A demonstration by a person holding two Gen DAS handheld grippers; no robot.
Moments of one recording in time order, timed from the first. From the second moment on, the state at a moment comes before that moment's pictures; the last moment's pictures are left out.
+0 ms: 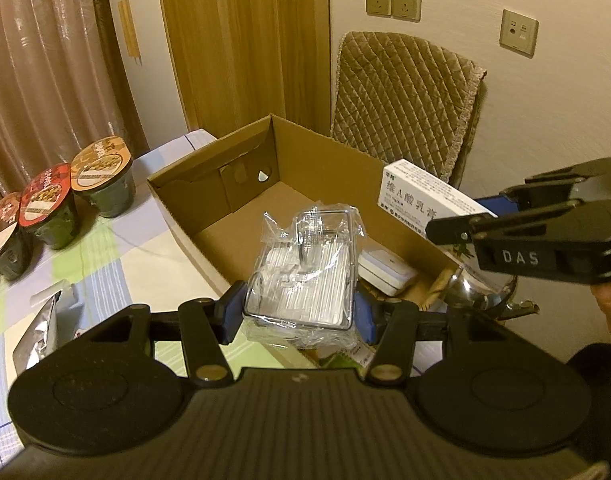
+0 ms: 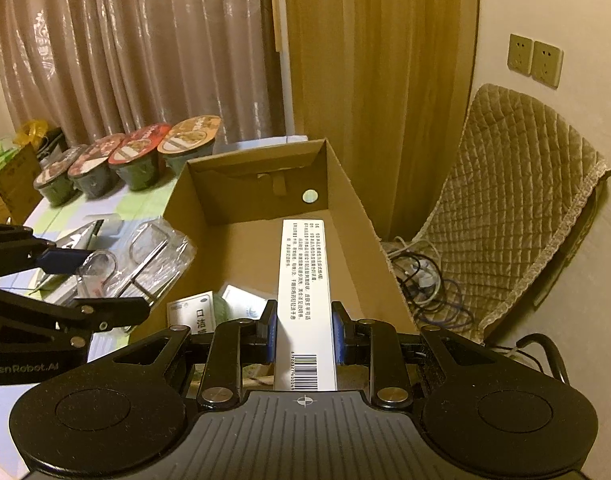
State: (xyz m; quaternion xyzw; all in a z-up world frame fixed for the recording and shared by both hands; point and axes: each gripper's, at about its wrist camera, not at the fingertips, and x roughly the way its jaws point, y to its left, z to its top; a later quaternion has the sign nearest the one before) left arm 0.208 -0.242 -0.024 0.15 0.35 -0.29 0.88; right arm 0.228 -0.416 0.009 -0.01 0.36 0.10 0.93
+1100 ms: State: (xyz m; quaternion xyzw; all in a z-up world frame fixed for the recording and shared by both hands) left arm 0.227 -0.240 -0.043 0.12 0.36 -0.28 0.88; right arm 0.238 -0.424 -0.001 -0.01 0.37 0.09 0.93
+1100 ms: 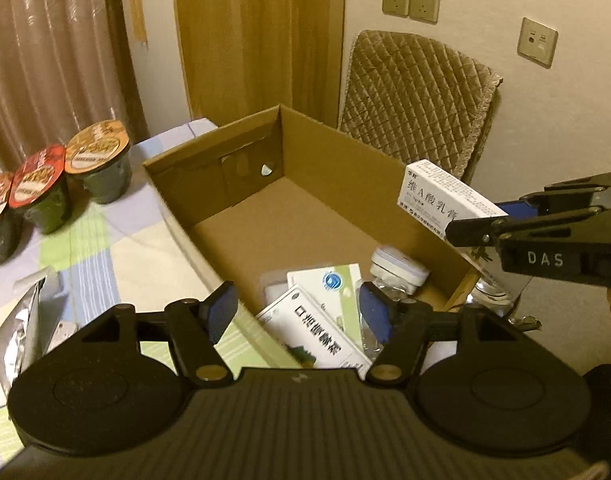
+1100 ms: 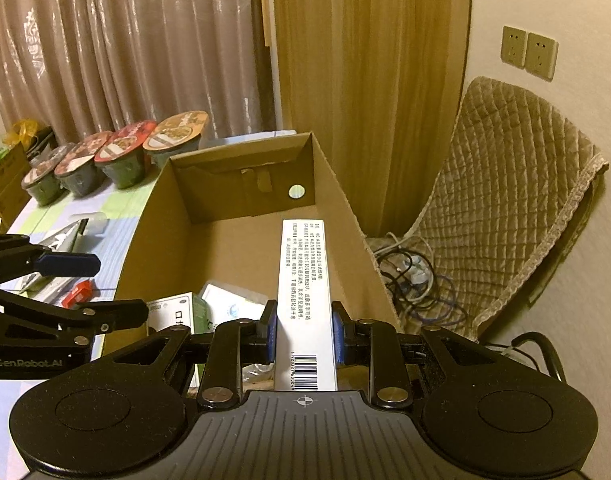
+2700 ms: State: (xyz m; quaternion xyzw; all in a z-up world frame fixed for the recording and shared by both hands) left arm 0.150 -0.130 -0.048 0.05 0.39 -0.19 0.90; right arm 0.154 -0.371 0.002 0.03 0.37 0.14 0.92
